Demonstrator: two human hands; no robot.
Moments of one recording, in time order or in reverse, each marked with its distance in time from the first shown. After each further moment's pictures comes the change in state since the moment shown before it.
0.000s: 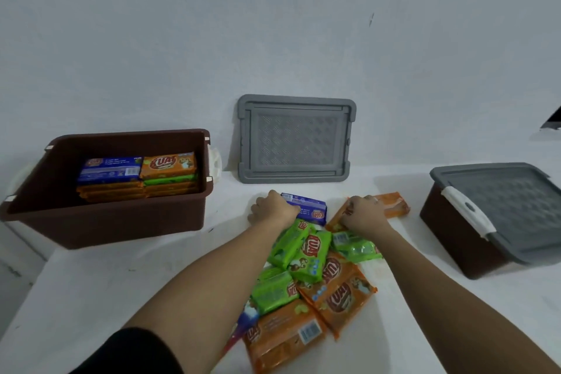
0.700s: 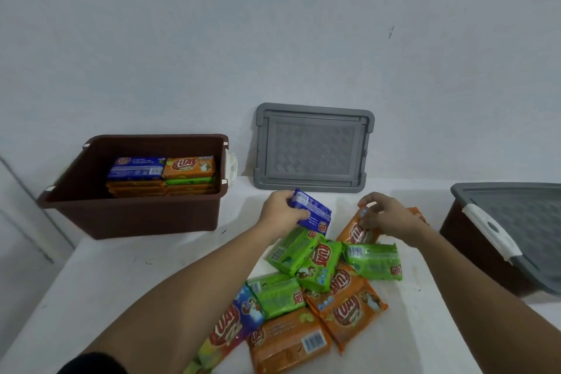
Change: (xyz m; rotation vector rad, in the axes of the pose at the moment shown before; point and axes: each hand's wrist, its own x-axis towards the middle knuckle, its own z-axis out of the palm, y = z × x) left_hand -0.020 -0.012 -0.025 -0.592 -0.091 0.238; right_hand 0.011 0.031 -0.031 0.739 -0.250 -0.106
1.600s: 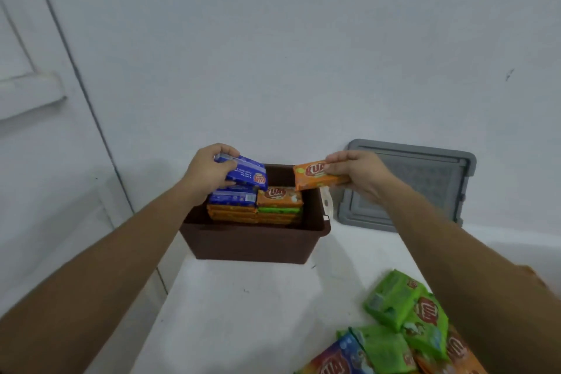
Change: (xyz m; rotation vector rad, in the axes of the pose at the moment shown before) left_hand -0.021 0.034 -0.314 -0.031 0.445 0.119; right_hand 0.038 -0.246 0.142 0.467 -0.113 -0.242
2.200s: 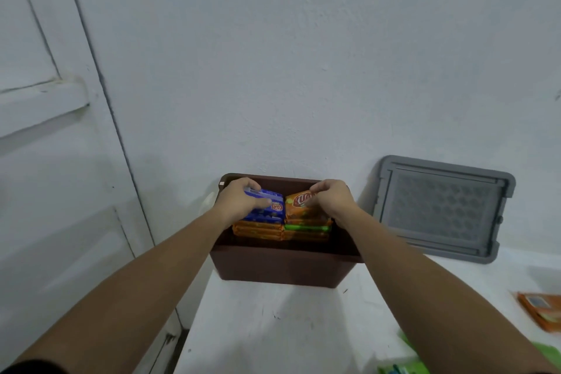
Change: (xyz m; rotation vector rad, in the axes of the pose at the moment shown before) left_hand 0.041 -0.062 -0.014 0.253 -0.173 -0.084; right_hand 0.051 0.034 0.109 -0.338 0.145 0.106
